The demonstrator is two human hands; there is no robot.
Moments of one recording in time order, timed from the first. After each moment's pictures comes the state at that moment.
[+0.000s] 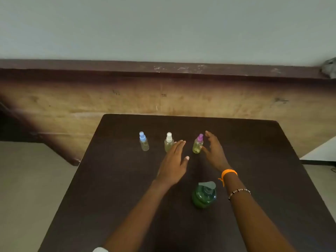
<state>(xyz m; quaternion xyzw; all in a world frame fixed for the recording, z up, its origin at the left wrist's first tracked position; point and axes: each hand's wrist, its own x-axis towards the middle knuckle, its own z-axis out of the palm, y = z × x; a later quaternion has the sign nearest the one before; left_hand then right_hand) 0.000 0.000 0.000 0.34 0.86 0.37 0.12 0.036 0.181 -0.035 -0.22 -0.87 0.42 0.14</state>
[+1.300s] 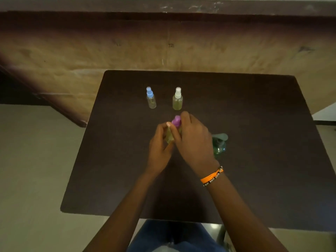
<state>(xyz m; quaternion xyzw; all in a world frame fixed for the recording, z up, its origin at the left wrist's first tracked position) 0.053 -0.096 -0.006 0.20 0.73 0.64 0.15 0.093 0.002 0.058 -0.15 -0.94 0.23 0.22</state>
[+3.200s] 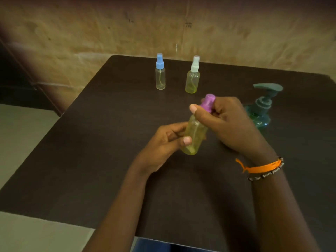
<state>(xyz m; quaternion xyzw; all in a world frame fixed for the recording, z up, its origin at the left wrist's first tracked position) 0.063 -0.121 -0.110 0.35 0.53 0.72 0.28 0.117 0.028 -0.045 0.01 -0.89 0.40 0.21</state>
